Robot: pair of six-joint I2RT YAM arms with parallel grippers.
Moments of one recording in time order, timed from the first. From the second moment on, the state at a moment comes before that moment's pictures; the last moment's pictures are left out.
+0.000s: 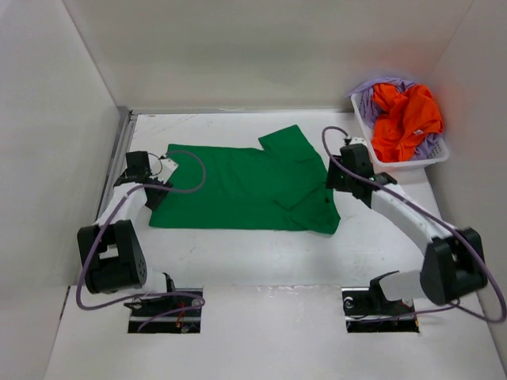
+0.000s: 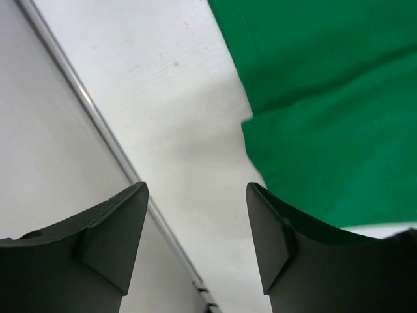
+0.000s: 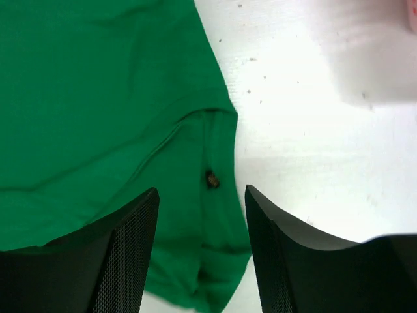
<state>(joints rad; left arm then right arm) 0.16 1.46 0.88 -0.41 -0.11 0.76 0.34 1.40 0.95 -0.34 0.22 0.35</state>
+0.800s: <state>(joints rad) 0.07 1.64 0.89 -0.43 -0.17 0.81 0.35 1.21 0.47 -0.20 -0.01 0.85</state>
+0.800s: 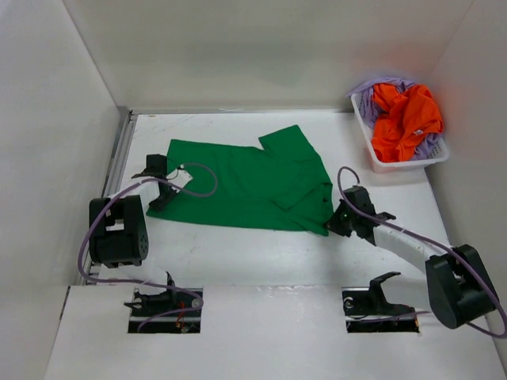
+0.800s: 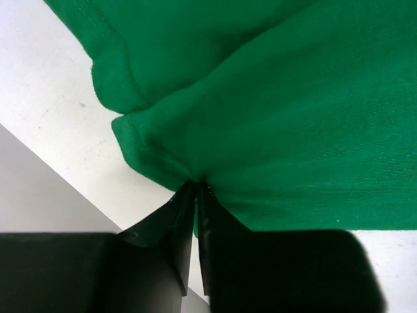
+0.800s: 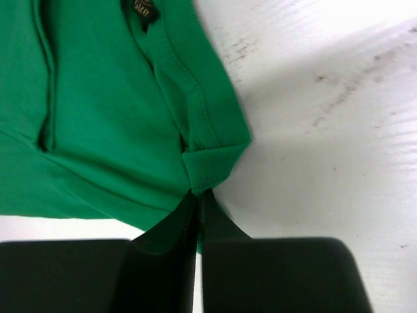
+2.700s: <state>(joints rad) -0.88 2.01 1.50 -0.55 0.22 0.84 0.33 0.75 0.33 -0.31 0.04 0.96</state>
